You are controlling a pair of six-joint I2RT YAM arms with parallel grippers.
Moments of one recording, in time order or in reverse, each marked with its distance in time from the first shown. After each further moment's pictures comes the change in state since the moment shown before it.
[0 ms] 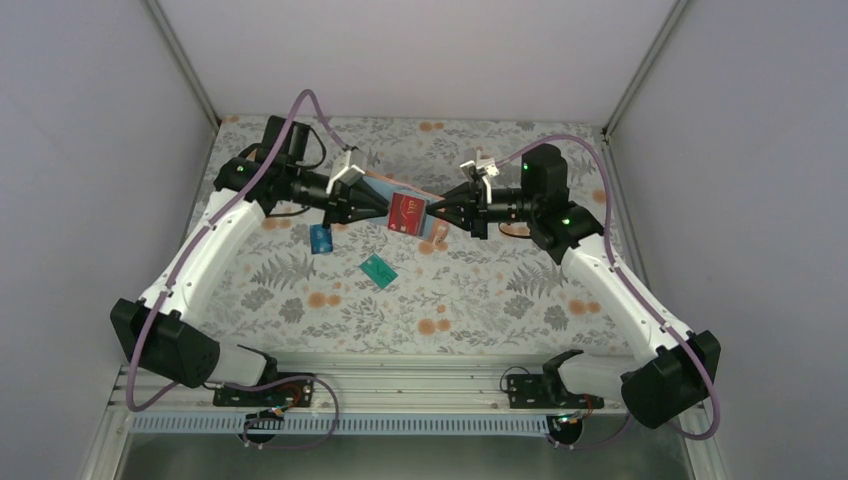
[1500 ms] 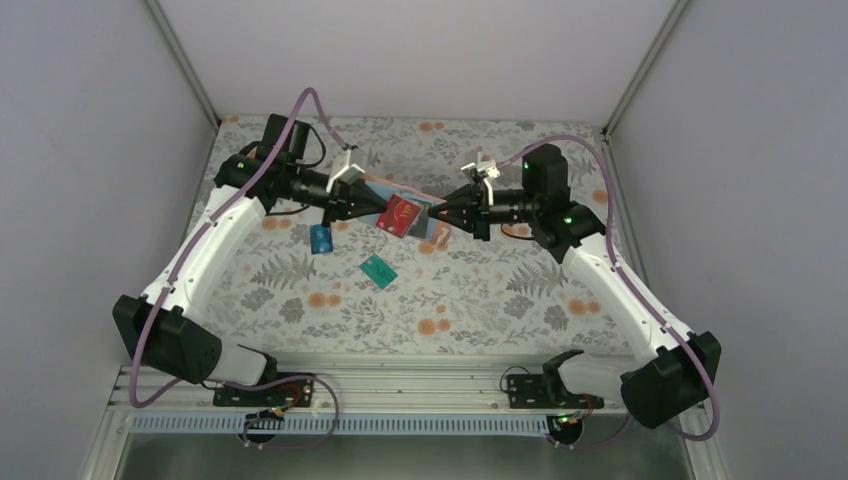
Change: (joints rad) left arm 0.012 0.019 0.019 -0.024 -0.012 0.029; right arm -0.013 0.000 0.010 -0.061 -0.019 -0.053
